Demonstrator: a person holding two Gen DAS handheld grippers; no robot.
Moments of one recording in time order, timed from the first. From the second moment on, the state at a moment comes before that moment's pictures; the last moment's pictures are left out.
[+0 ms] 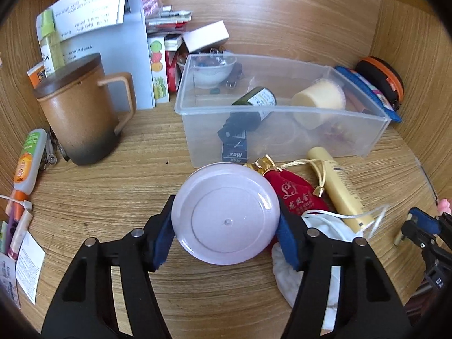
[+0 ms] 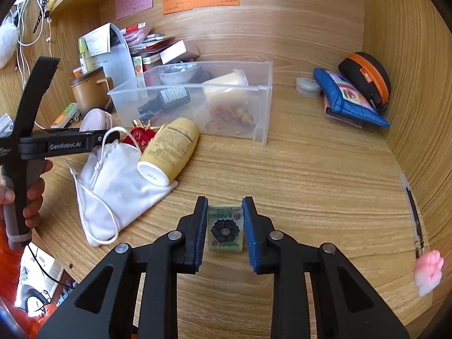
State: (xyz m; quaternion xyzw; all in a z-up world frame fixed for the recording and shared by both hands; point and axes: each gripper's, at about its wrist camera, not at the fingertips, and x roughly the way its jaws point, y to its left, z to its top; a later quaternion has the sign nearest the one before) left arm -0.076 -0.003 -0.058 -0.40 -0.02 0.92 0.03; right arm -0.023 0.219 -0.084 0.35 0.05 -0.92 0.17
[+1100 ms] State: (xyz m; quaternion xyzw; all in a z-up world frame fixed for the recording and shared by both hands) left arm -0.064 -0.054 0.033 -0.31 -0.03 0.95 0.05; right arm -0.085 0.173 0.005 0.26 0.10 -0.94 0.22
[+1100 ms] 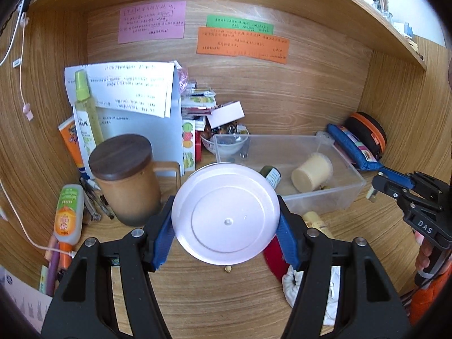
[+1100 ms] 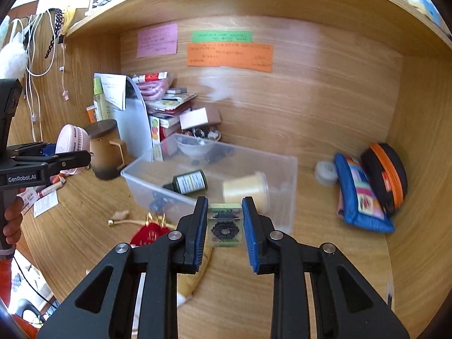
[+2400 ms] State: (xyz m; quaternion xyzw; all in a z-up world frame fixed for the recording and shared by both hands) left arm -0.177 -0.019 0.000 -0.38 -0.02 0.92 0.11; right arm -0.195 0.103 -0.034 0.33 0.12 -0.89 0.28
